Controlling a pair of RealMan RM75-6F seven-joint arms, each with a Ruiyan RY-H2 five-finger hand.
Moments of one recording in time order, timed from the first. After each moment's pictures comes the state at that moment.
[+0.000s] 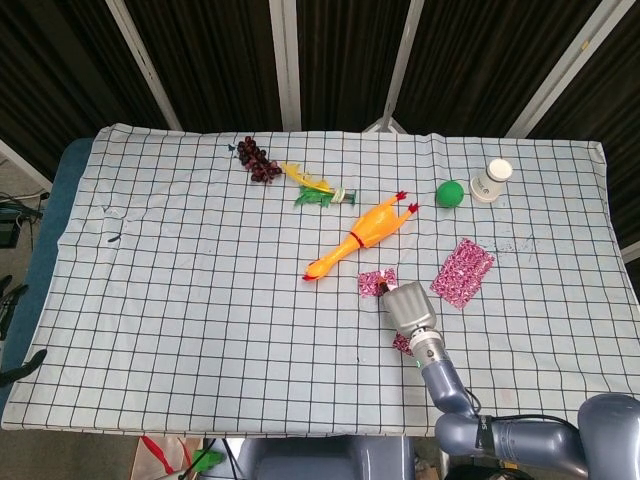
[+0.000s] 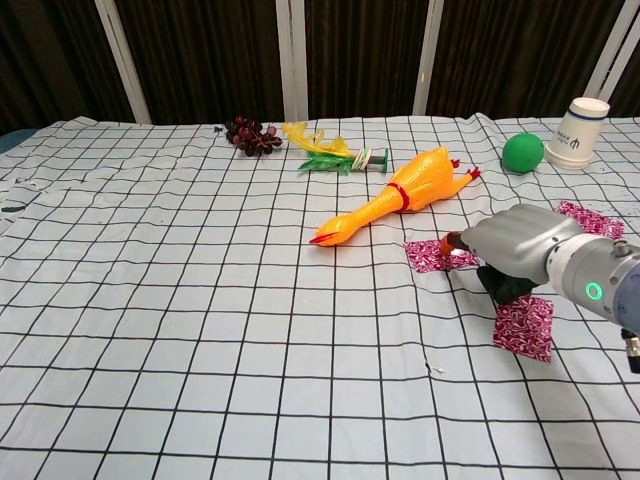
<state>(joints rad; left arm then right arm) 0.00 -1.08 -0.06 -1.70 1.48 1.58 0.16 0.74 -1.64 0.12 -1.54 -0.74 1.09 -1.02</state>
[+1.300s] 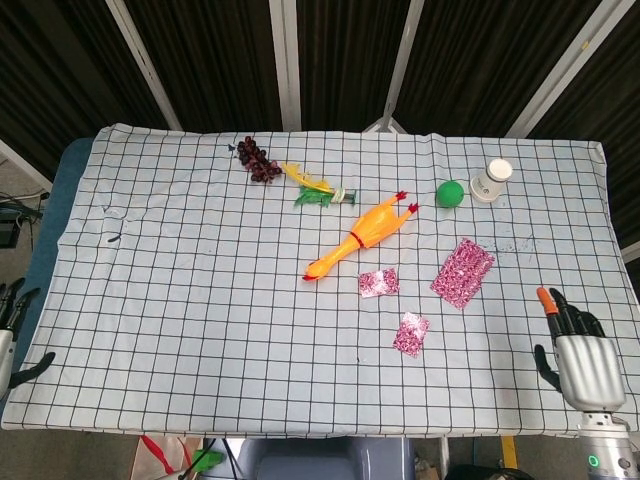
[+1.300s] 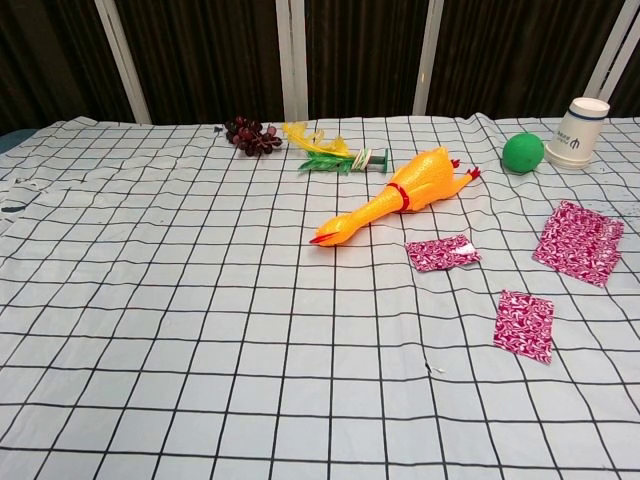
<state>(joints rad) -0.01 -1.09 -0.05 -1.71 1.49 1.57 0.19 0.17 -1.13 -0.12 -1.76 -1.41 1.67 -0.29</state>
